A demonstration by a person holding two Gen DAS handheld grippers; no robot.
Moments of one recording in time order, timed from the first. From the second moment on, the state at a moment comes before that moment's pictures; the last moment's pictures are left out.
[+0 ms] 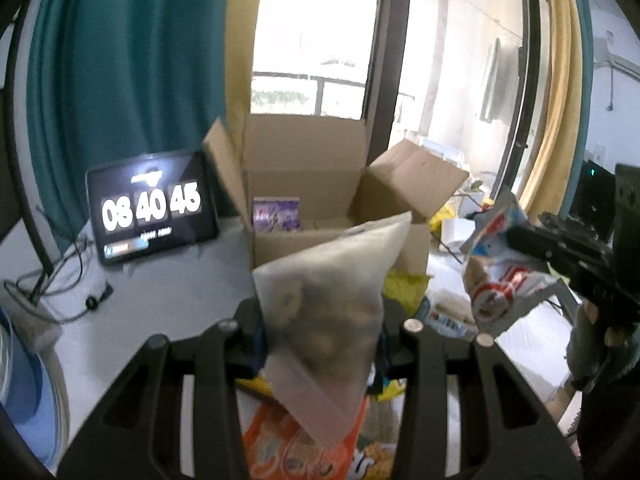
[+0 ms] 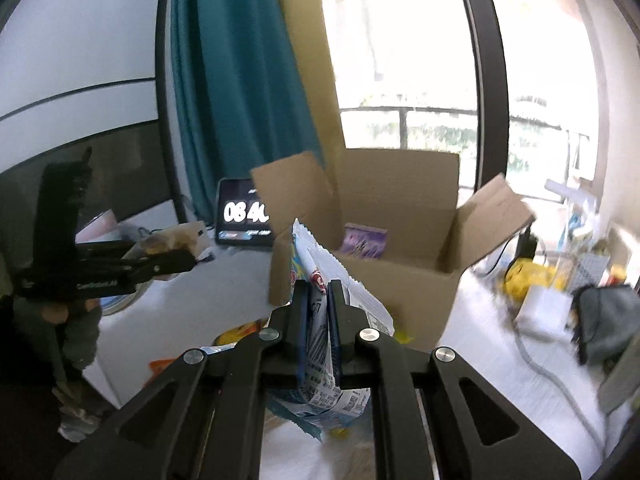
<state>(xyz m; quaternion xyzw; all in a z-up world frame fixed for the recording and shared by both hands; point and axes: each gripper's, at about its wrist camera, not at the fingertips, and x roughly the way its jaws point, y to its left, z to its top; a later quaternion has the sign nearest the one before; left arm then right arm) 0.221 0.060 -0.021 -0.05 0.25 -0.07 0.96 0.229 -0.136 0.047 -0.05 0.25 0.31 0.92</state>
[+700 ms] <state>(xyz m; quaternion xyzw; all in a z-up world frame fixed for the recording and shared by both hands) 0.334 0.049 0.041 0.00 0.17 -0.07 0.98 0.358 -0.137 0.091 -0.06 0.18 0.24 0.95</state>
